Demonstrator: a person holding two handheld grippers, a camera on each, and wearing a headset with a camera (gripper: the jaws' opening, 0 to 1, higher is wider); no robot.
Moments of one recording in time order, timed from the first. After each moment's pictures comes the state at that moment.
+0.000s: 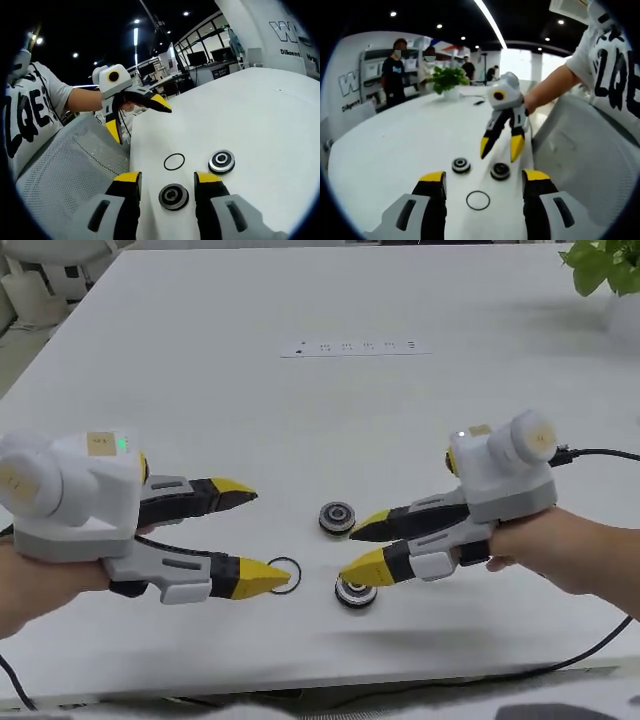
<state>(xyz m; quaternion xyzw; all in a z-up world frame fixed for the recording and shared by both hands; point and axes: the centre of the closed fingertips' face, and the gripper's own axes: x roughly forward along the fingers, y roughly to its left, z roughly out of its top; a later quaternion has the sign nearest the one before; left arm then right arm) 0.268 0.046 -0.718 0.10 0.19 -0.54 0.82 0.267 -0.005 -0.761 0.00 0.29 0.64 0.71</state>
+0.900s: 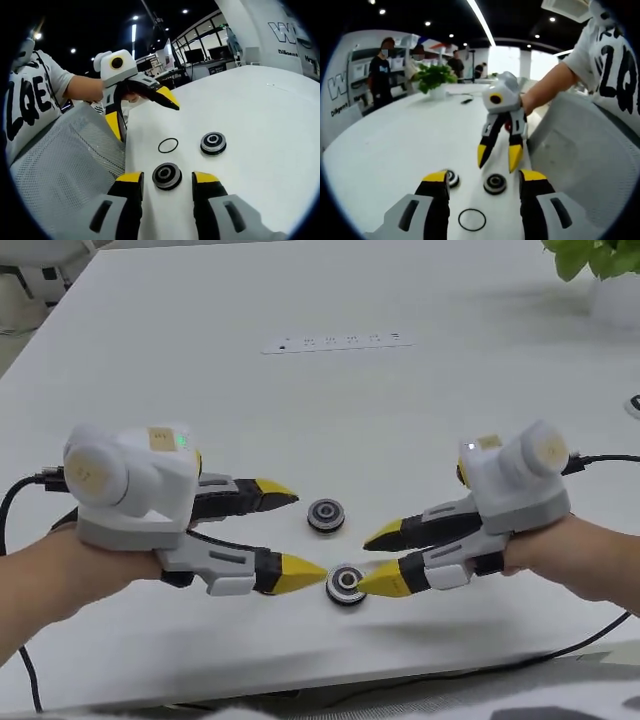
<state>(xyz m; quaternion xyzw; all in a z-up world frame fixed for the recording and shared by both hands) 0.273 0.001 -0.730 0.11 0.19 -0.58 0.78 0.265 -0.029 -0.780 -0.02 0.30 0.63 0.72</state>
